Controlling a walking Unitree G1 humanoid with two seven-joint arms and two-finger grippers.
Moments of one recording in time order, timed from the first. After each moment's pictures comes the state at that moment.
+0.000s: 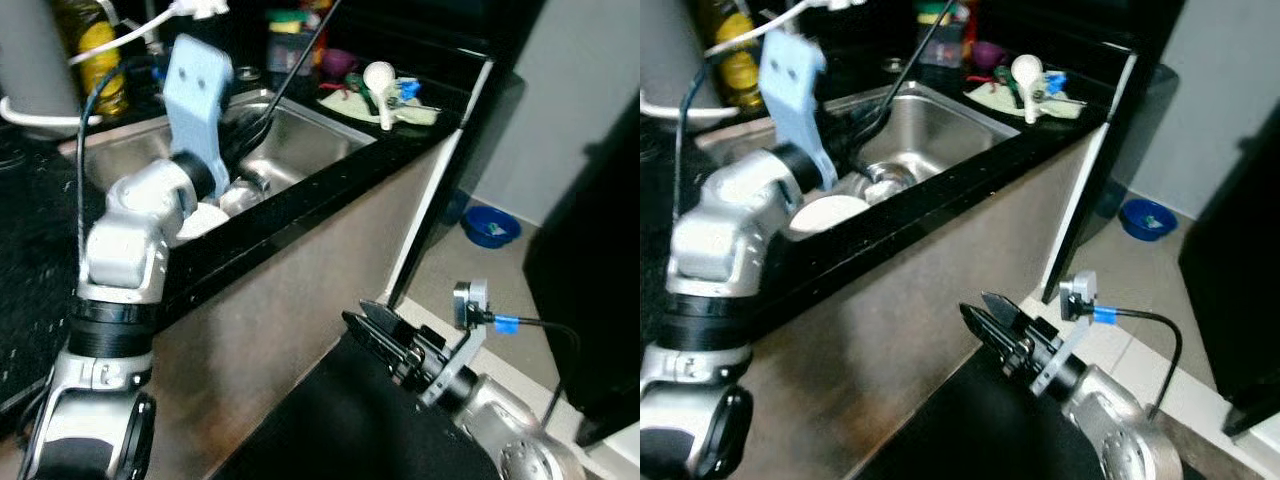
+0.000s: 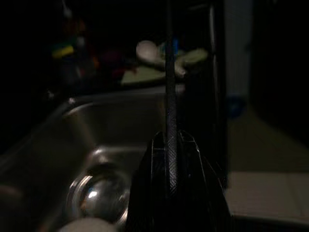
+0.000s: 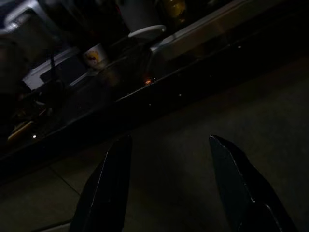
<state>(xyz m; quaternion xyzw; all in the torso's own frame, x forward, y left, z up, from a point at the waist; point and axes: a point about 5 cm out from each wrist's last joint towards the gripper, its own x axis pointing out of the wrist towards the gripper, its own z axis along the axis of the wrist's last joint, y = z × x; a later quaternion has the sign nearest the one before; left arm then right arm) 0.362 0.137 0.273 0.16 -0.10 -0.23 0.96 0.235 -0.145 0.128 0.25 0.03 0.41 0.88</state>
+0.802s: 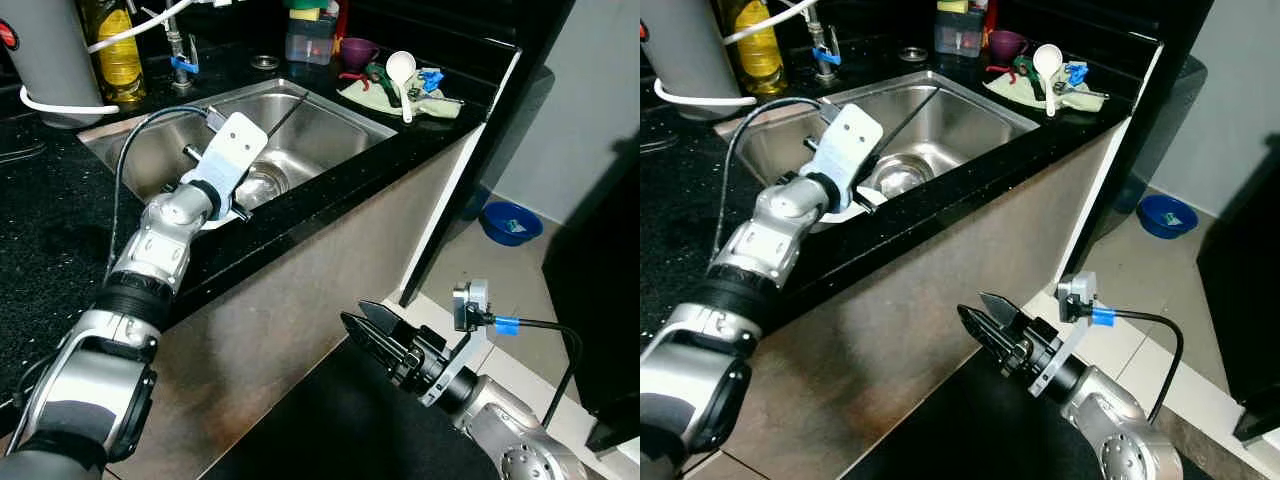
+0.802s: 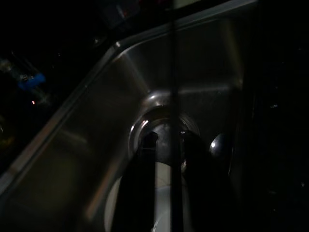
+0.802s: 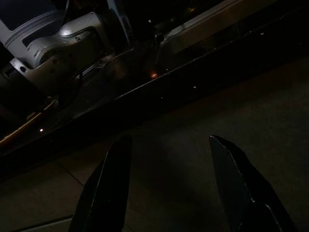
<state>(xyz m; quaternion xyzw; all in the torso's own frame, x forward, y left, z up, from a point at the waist) 0.404 0.148 0.229 0.26 -0.03 -0.14 0.96 0.225 -0.143 0.127 0.24 0.04 0.41 0.88</state>
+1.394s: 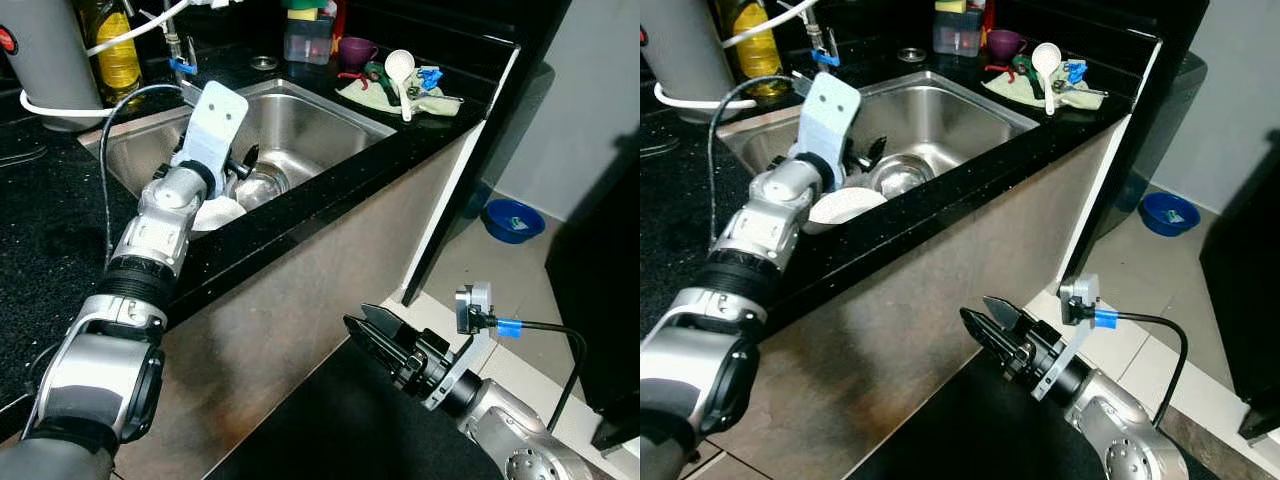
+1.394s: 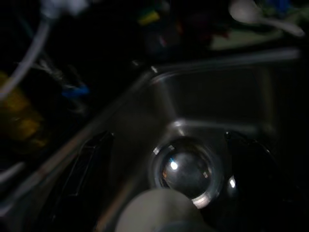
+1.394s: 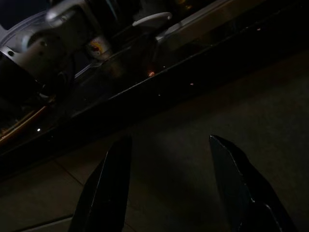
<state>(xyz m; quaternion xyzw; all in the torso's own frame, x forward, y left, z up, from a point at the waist) 0.405 0.160 0.263 0.19 -0.10 -0.07 0.97 0.224 -0.143 0.126 0.24 0.04 0.40 0.88</state>
